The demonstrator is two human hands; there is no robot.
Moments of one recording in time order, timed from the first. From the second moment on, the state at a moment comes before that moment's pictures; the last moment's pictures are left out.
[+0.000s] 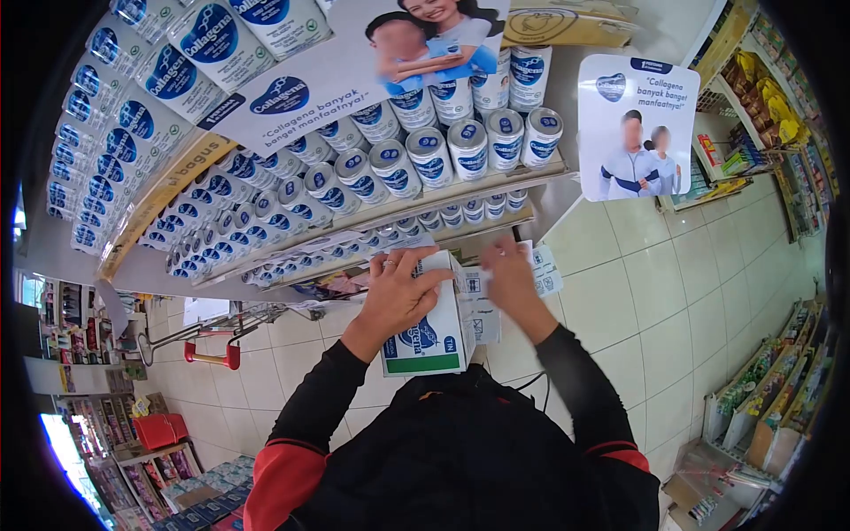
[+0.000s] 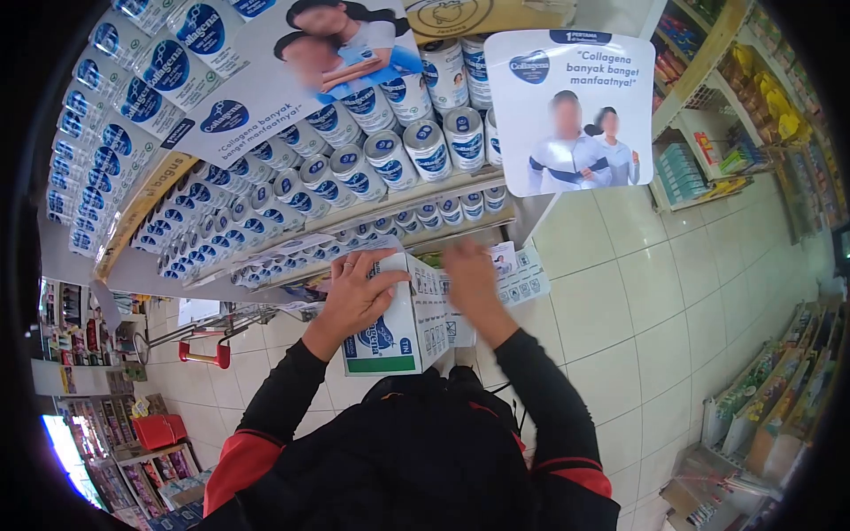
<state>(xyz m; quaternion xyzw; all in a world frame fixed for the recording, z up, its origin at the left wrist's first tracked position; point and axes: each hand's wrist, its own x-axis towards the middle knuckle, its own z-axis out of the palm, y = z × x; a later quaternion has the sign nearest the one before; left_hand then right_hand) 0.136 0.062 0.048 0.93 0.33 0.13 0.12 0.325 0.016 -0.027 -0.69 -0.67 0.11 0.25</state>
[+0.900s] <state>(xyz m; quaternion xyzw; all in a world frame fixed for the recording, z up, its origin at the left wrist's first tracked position) 0.126 0.066 0.042 0.92 0.32 0.16 0.13 0.330 0.021 0.002 -0.31 -0.86 -0.13 0.39</state>
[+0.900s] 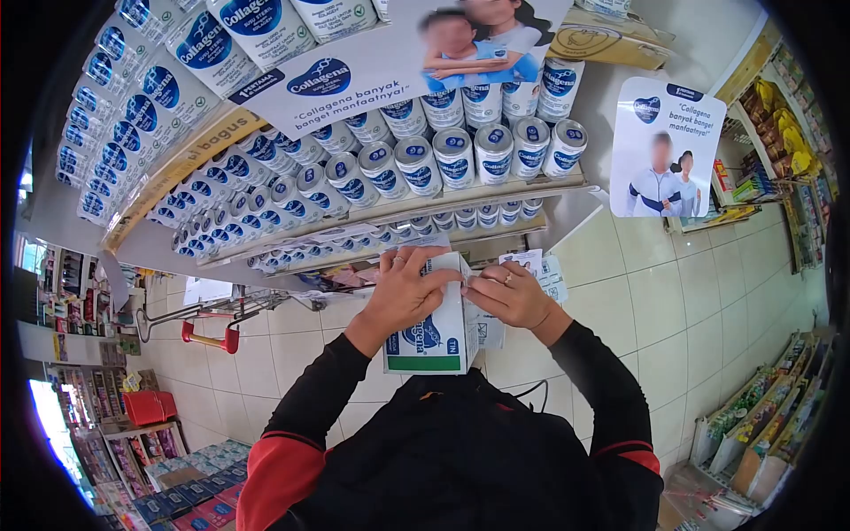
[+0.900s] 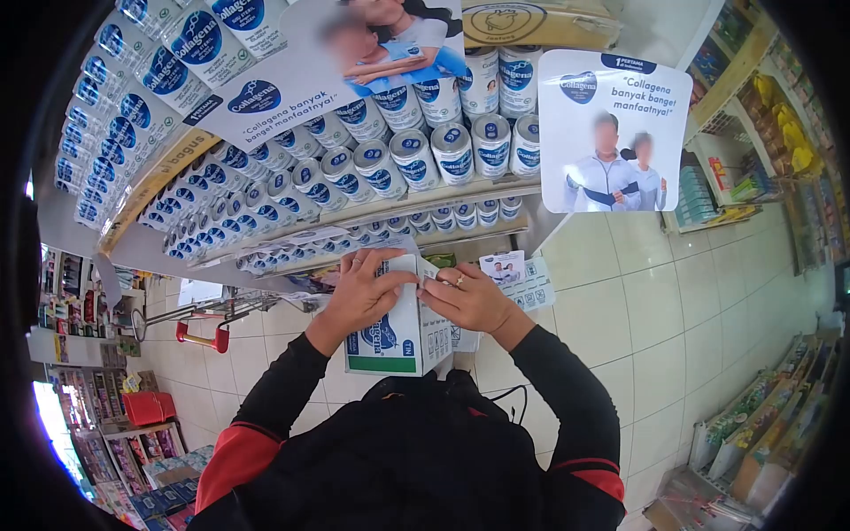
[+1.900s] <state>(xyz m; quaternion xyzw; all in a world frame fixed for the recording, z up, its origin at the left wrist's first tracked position) 0.119 0.063 0.046 0.92 0.34 0.15 0.14 0.327 0.006 -0.001 -0.37 -0.85 0.00 0.37</state>
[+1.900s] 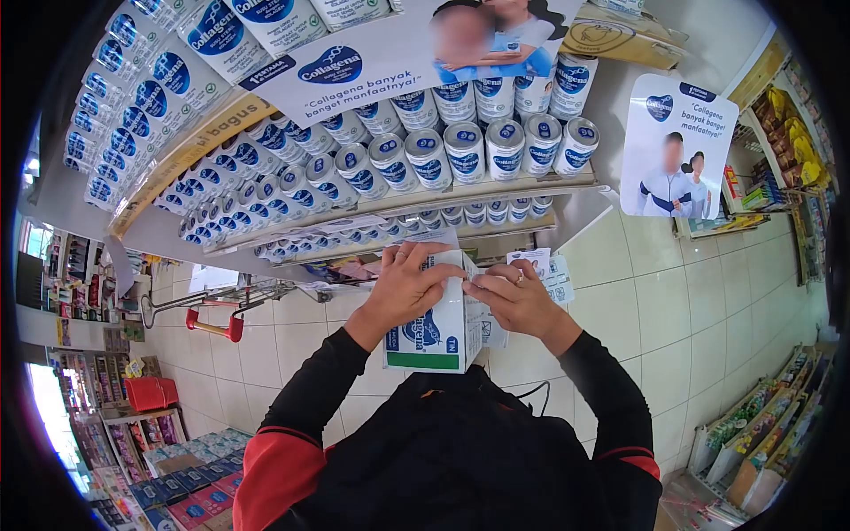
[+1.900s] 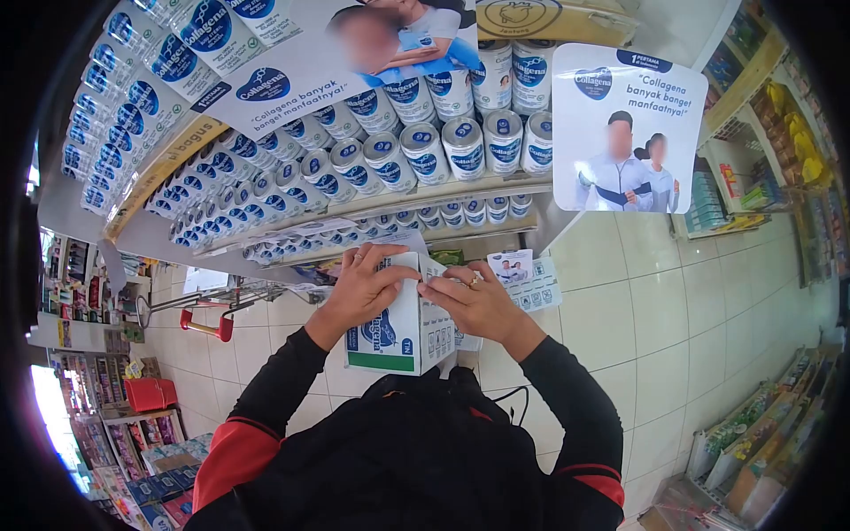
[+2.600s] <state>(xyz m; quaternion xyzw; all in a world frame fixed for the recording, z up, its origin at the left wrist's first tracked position) 0.134 0.056 0.043 0.91 0.38 0.13 0.11 0.309 0.000 0.009 -0.44 -0.65 0.47 0.40</state>
